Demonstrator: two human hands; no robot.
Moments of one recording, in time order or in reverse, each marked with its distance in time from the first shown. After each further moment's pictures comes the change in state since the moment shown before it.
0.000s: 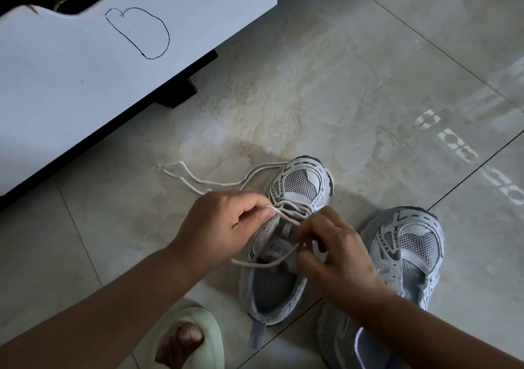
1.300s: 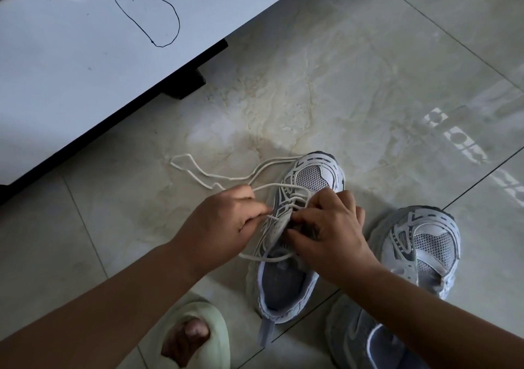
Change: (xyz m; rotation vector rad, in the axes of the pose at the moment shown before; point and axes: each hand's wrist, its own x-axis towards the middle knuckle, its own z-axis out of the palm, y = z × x) left_hand -0.008 -0.028 0.003 0.206 -0.105 0.046; right_hand 0.024 -0.002 0.017 -0.292 -0.029 0.073
